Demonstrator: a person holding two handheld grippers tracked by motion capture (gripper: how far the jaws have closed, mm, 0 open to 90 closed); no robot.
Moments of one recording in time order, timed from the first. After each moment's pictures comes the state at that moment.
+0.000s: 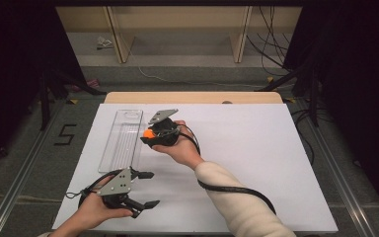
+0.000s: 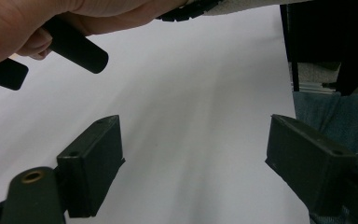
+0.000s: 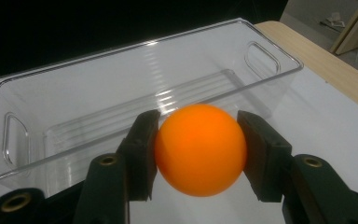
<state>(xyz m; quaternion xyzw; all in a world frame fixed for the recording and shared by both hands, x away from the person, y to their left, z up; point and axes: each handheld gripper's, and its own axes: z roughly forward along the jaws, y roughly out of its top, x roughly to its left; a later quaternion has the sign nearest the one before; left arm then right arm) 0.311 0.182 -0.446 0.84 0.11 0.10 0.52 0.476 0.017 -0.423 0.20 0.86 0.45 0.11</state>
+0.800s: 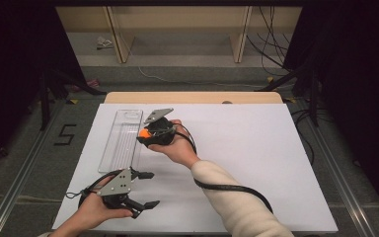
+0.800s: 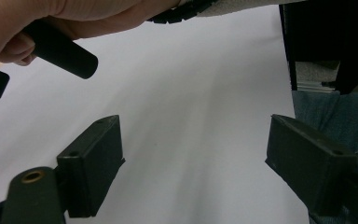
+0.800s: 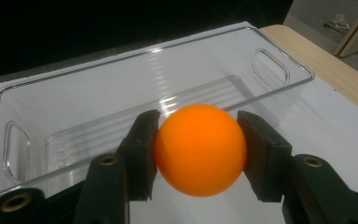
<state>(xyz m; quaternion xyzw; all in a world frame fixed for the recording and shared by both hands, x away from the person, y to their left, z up) 0.310 0.182 -0.446 0.84 0.11 0.10 0.52 0.477 0.028 -0.422 0.20 0.86 0.45 0.11</state>
